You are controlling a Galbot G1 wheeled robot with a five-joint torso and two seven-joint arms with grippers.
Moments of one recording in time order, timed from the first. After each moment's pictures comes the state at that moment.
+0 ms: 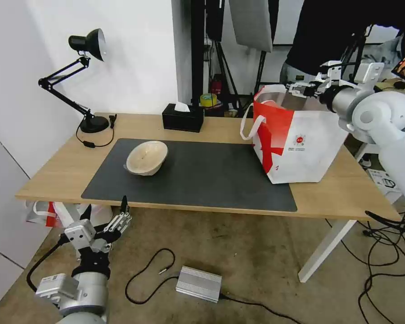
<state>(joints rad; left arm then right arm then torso) 1.76 -1.22 -0.47 -2.43 -0.44 -0.01 -0.45 -0.16 0.68 -0.05 1.54 1.18 -0.51 0.16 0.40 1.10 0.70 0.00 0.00</state>
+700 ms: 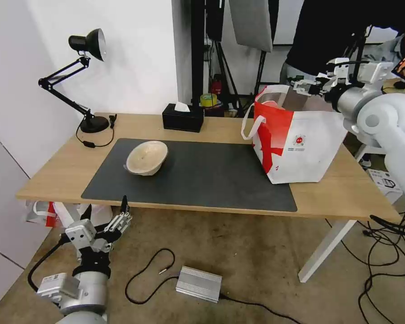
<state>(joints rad) 1.76 -1.22 -0.46 -2.42 -0.44 -0.02 -0.45 -0.28 0.66 0.04 1.67 1.18 -0.38 0.23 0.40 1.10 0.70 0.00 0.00</state>
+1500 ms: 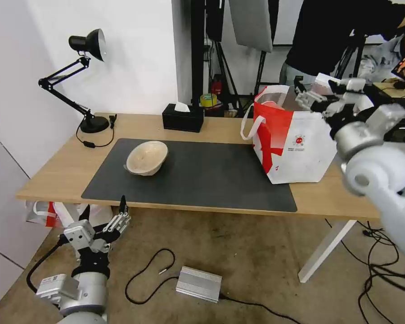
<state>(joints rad) 1.76 -1.22 -0.47 -2.42 -0.44 -0.03 -0.45 -0.74 0.67 0.26 2.01 0.97 -0.10 0.38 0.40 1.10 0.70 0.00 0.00</state>
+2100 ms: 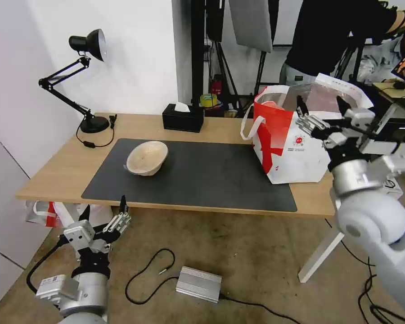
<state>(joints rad) 1.76 -1.23 -0.46 -2.43 -0.43 -0.03 -0.45 -1.08 0.76 0.42 2.22 0.71 0.08 0.45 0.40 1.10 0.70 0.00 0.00</state>
